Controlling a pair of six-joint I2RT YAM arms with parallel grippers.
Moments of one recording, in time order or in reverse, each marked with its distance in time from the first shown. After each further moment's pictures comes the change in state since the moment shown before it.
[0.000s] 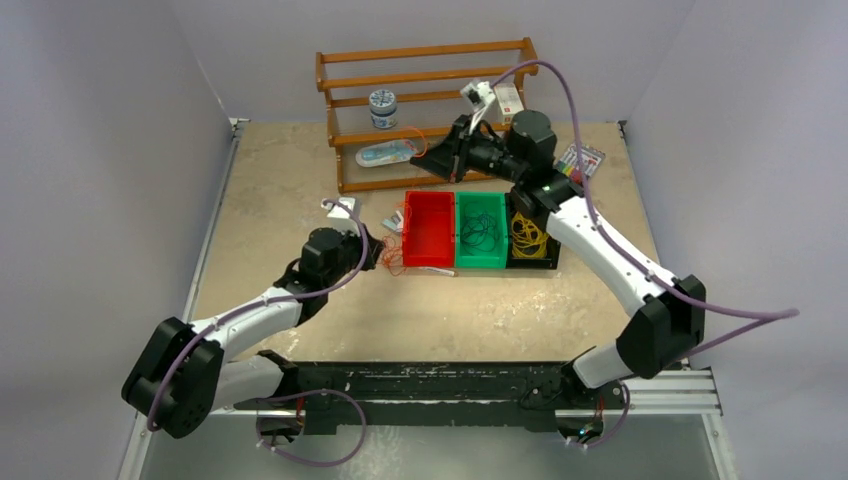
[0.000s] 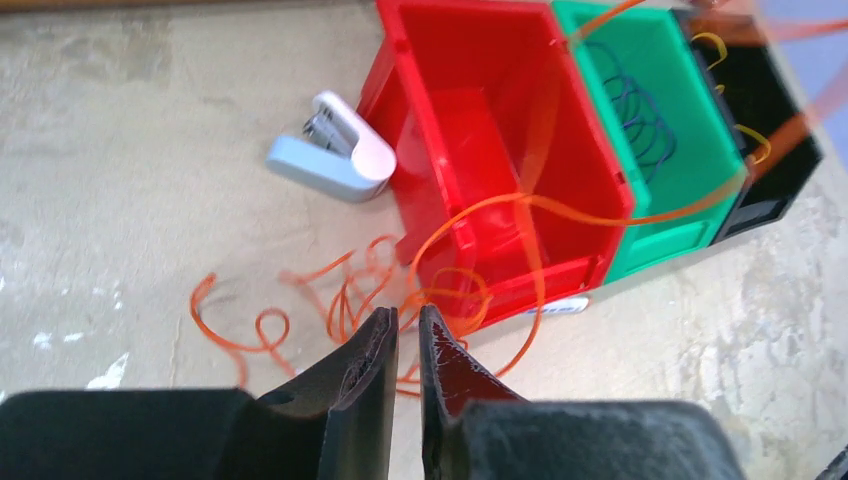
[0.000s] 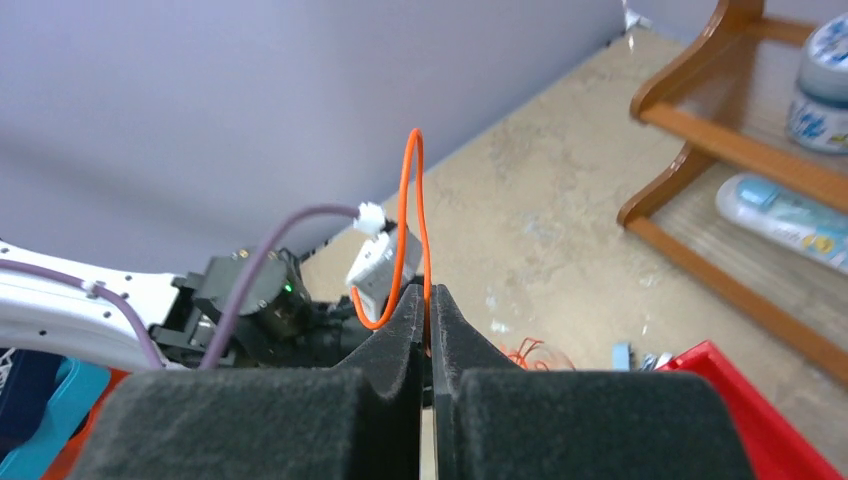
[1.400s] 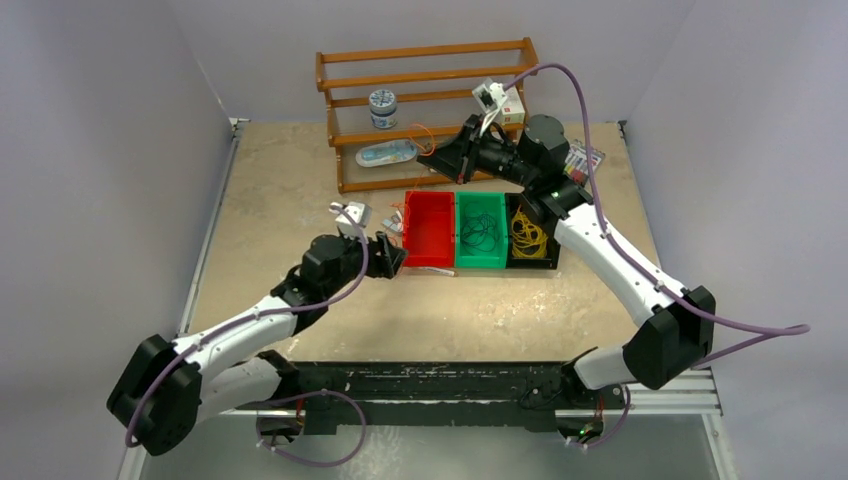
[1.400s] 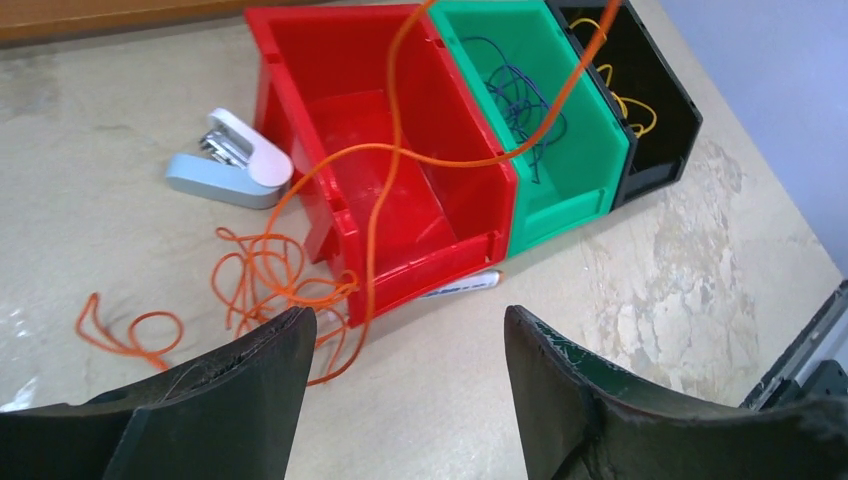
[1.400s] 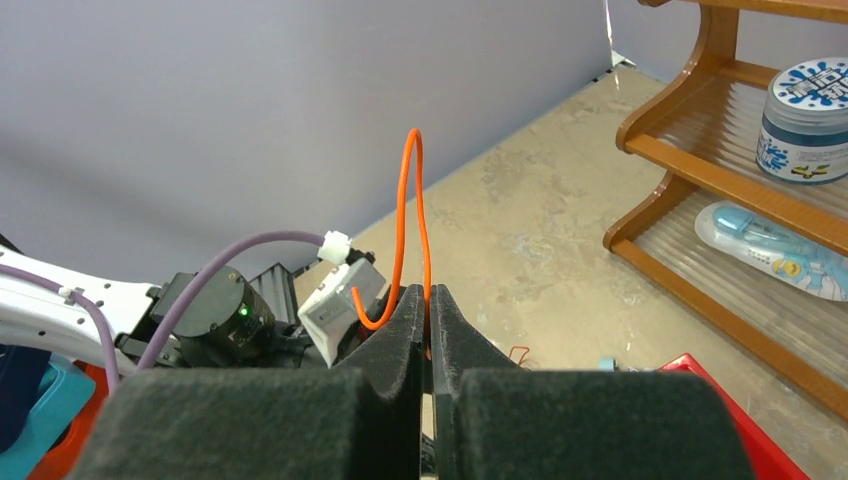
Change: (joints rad) left arm -0.092 -0.137 -0.017 -0.066 0.008 -0.004; right arm -0.040 -0.084 -0.050 0.068 0.000 0.002
